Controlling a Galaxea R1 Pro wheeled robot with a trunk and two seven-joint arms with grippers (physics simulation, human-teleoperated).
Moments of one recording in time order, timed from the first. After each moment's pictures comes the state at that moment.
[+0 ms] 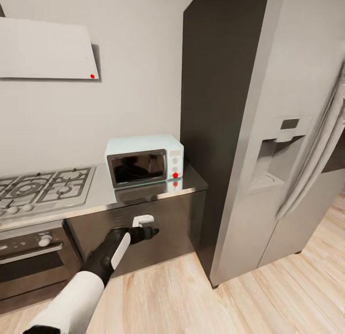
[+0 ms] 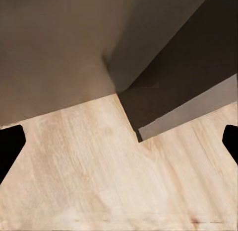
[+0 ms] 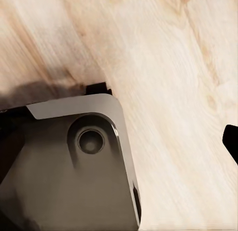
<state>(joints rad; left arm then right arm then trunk) -0.72 -0.09 -0.08 -0.75 0.25 0.58 -0.09 -0.20 -0.09 -0.51 0.03 0.32 -0.11 -0.01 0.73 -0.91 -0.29</state>
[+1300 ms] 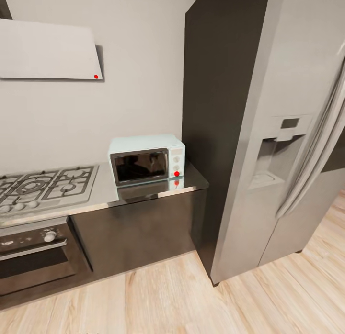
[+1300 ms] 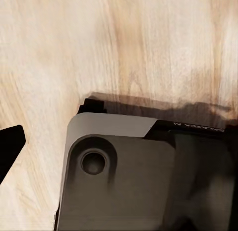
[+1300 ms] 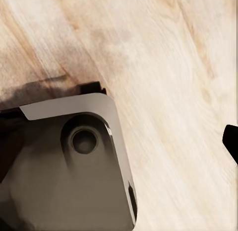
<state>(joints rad) -0.27 0.03 -0.07 0.00 0.26 -0.02 -0.09 -0.20 -0.10 -0.52 0.03 0.31 -0.10 -0.01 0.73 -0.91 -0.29</state>
